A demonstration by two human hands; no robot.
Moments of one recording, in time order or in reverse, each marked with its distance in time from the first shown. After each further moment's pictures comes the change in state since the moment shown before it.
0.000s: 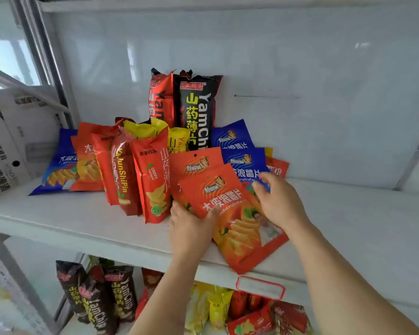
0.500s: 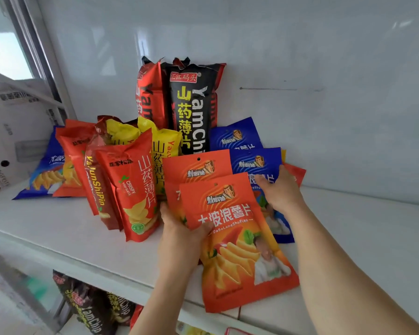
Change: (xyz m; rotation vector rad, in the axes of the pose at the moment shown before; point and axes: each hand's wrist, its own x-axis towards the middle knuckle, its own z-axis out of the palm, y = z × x) left_hand 0.029 0.008 0.023 -0.125 0.100 -0.032; right_hand 0.111 0.066 0.052 0.297 -0.091 0.241
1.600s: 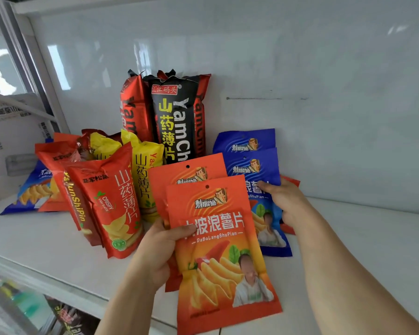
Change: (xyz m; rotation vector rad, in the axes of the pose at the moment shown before) left_hand 0.015 0.028 -0.004 -0.605 -0.369 -0.328; right_hand 0.021 0.010 -0.028 0.611 -0.160 0.236
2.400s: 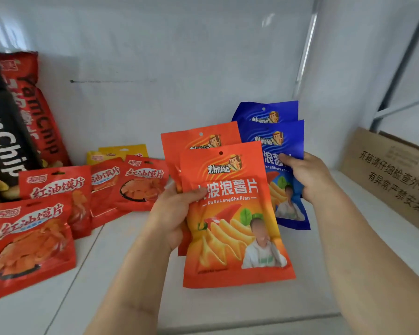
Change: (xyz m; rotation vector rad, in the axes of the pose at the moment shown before) left_hand -0.035 -0.081 0.260 0.018 -0.396 -0.092; right_hand -0.094 -0.026 -0.318 -0.006 0.524 -0.093
